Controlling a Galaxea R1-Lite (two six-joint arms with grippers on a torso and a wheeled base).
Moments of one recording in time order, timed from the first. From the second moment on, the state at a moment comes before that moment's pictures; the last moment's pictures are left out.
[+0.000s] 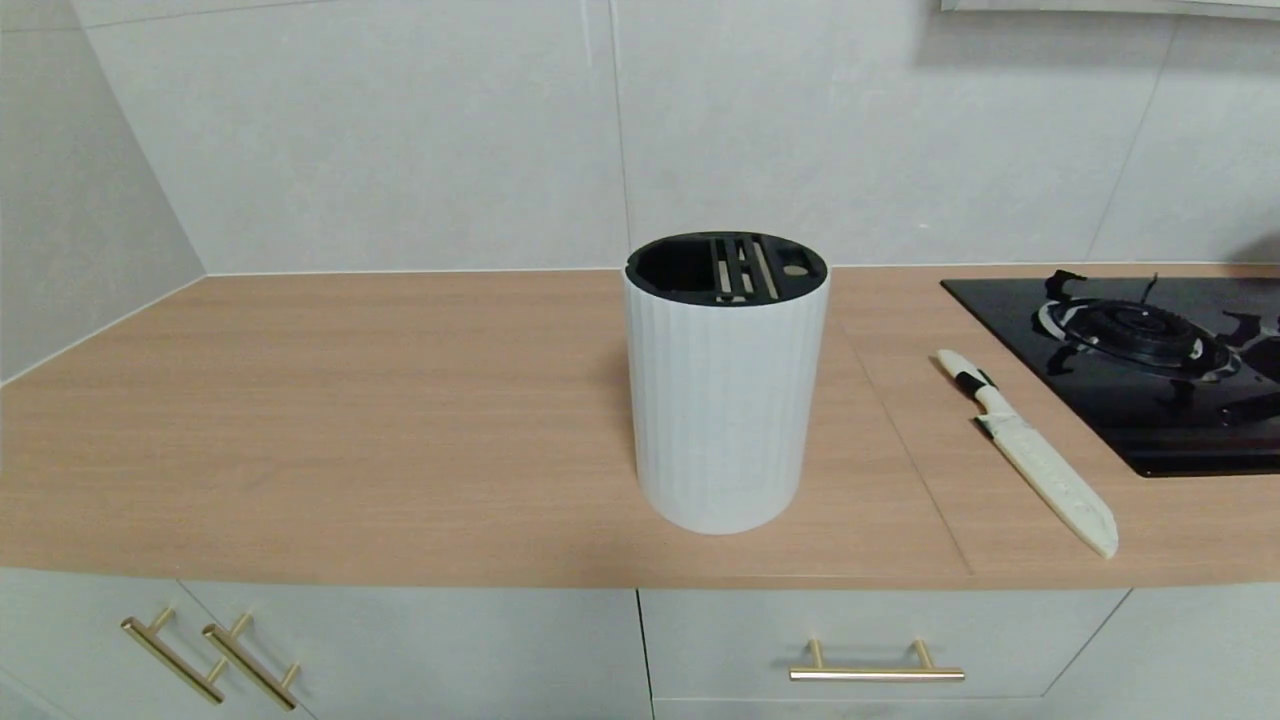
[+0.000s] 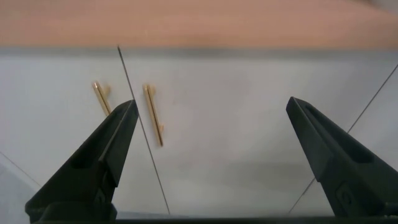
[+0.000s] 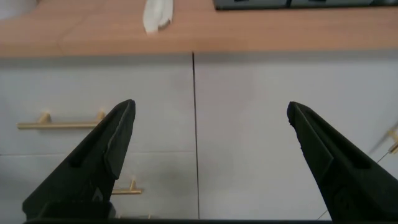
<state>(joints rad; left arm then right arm) 0.00 0.00 0.00 0.00 0.04 0.00 0.00 0.00 0.00 0.00 -0.05 0.00</state>
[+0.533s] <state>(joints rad) 0.01 0.00 0.00 0.00 0.04 0.00 0.00 0.00 0.00 0.00 -0.05 0.00</state>
